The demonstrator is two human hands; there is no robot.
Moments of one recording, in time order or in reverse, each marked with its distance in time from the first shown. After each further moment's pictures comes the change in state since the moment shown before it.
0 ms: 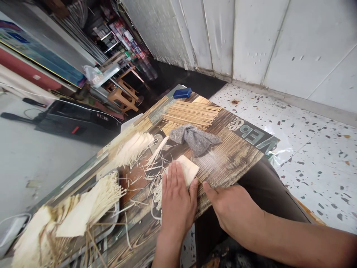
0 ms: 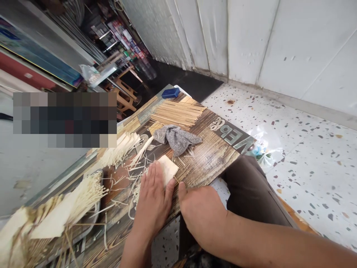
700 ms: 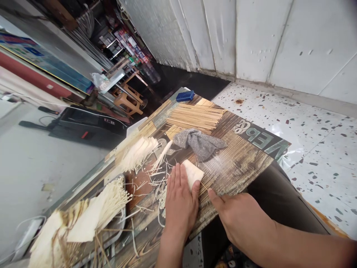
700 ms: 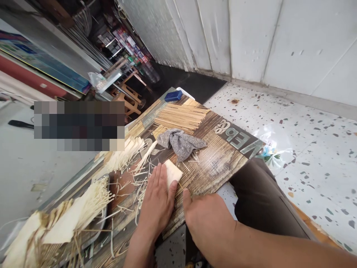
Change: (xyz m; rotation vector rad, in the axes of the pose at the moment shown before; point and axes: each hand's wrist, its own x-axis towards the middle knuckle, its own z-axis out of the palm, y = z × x) left_hand 0.010 -0.011 0.011 -0.068 -0.079 -0.038; right_hand 0.004 0.004 0.006 -0.045 0.031 -0.082
